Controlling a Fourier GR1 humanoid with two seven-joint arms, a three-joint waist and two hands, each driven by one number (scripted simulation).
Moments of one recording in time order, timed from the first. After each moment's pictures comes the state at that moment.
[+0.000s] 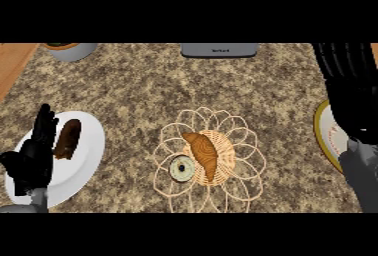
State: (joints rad) left arm -0.01 0.36 -0.04 -1.48 0.13 0.36 -0.05; right arm -0.40 -0.41 0.09 -1.69 -0.40 0.01 -0.23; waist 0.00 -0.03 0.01
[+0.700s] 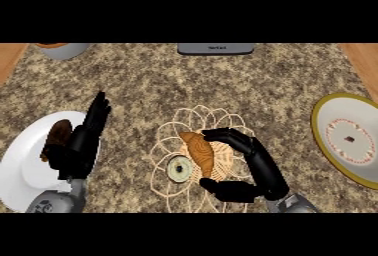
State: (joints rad) left arm -0.11 0.26 -0.21 -1.55 0.14 0.25 0.02; right arm -0.19 -0.26 0.57 -1.60 0.13 -0.27 -0.23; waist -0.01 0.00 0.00
